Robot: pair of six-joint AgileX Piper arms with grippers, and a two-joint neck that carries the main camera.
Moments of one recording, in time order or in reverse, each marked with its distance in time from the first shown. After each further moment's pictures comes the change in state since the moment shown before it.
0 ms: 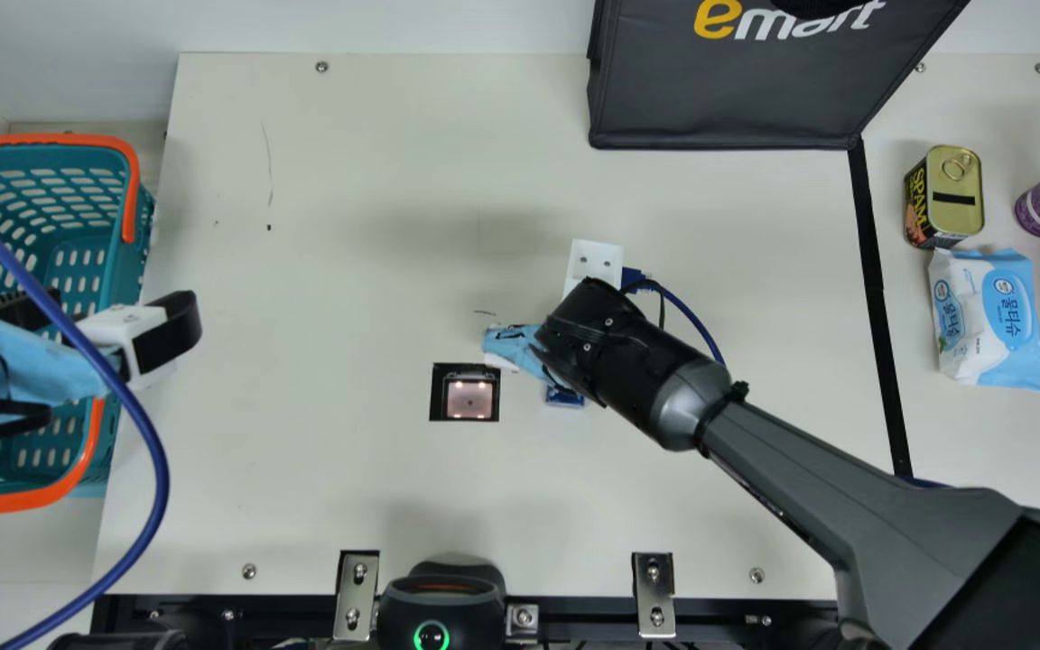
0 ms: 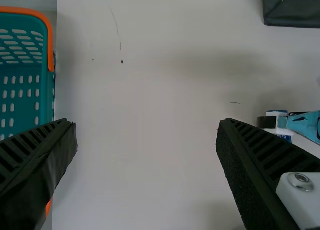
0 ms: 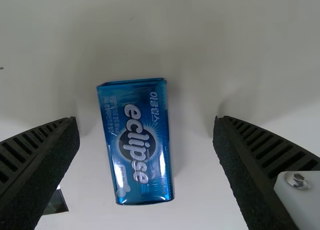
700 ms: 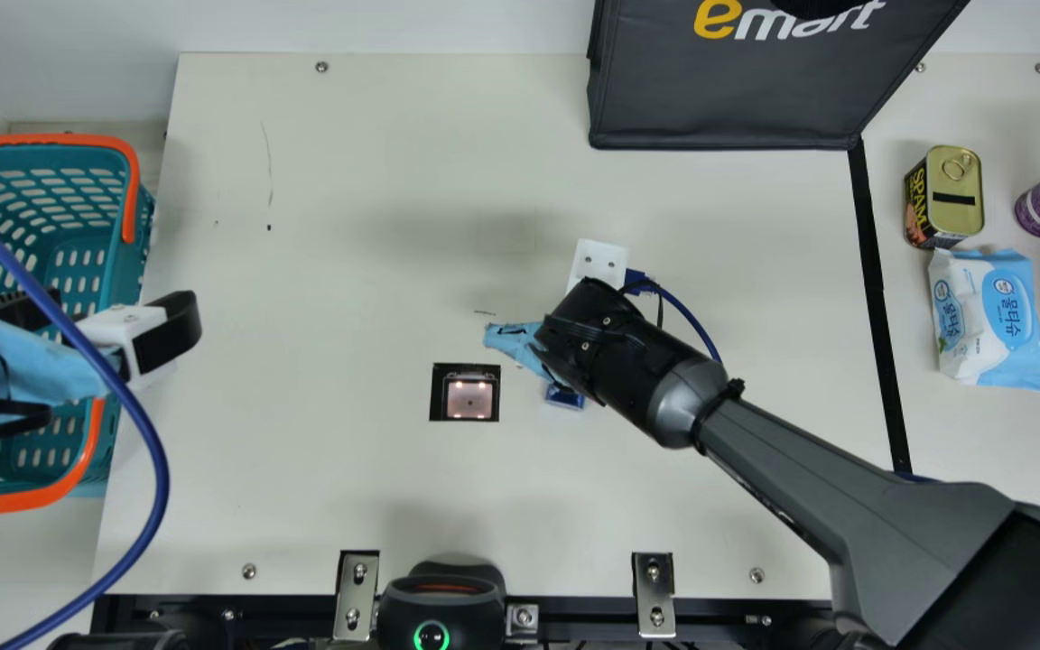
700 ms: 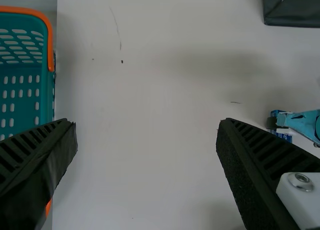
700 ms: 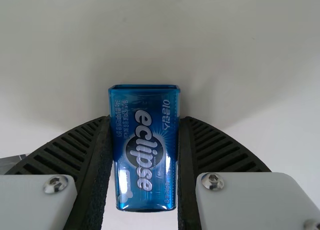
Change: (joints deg) left arm 0.0 0.0 0.0 0.0 0.0 0.0; right arm 0.0 0.5 0.1 -0.4 -0.2 2.7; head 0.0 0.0
